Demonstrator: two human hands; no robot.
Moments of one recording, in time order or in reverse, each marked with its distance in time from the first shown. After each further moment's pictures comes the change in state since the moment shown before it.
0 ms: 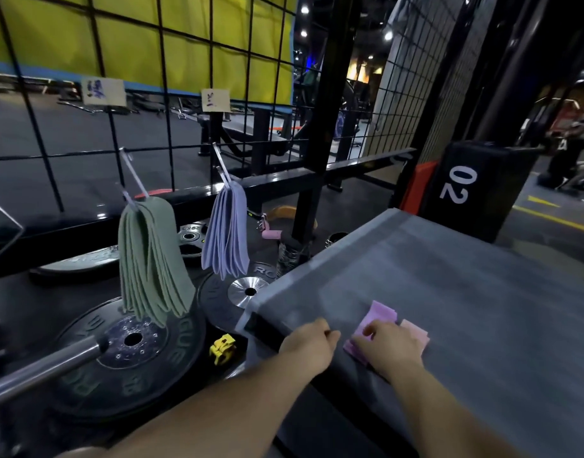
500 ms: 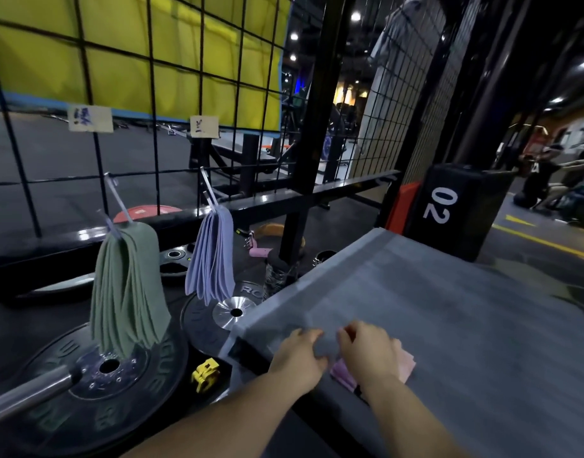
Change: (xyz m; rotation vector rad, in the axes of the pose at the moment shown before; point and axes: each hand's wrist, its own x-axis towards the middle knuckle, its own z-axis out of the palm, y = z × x) left_hand 0.011 0.002 -0.004 -0.127 0.110 0.172; right_hand -0.009 -0.029 -0.031 -0.012 0.250 -0.089
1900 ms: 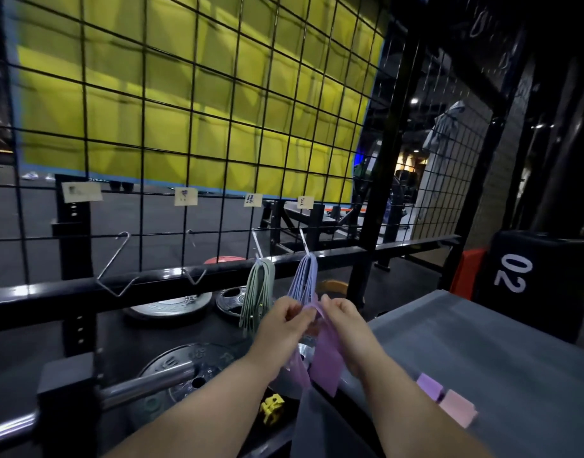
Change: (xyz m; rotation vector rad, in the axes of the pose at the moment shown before) left_hand -0.152 -0.005 -0.168 -0.674 0.504 0.030; right_hand -0.090 -0.136 -0.080 1.309 -0.440 -0.288
